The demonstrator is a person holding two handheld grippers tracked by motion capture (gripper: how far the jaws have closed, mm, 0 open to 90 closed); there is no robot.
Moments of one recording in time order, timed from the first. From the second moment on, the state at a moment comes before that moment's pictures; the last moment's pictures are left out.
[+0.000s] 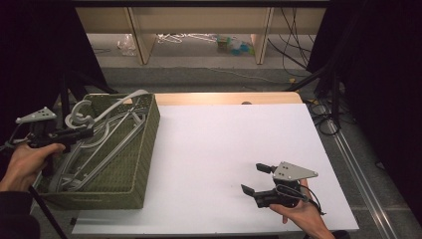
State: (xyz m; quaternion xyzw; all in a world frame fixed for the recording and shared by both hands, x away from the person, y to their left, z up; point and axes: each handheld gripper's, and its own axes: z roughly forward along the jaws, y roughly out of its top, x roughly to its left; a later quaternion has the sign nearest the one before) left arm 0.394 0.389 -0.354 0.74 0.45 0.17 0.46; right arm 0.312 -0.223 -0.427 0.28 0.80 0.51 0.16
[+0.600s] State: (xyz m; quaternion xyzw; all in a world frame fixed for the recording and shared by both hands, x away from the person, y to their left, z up) left arm 0.411 0.376 -0.384 0.75 0.48 0.12 0.44; right arm 0.313 -0.222 -0.429 0.27 0.80 0.52 0.15
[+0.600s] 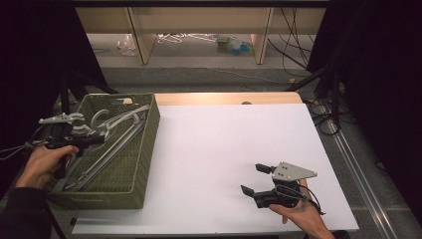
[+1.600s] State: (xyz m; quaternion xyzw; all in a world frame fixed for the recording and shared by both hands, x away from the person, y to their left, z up) left arm 0.412 0.391 -0.400 0.70 0.60 0.23 0.32; right arm 0.315 -0.222 -0.429 0.28 0.79 0.52 0.16
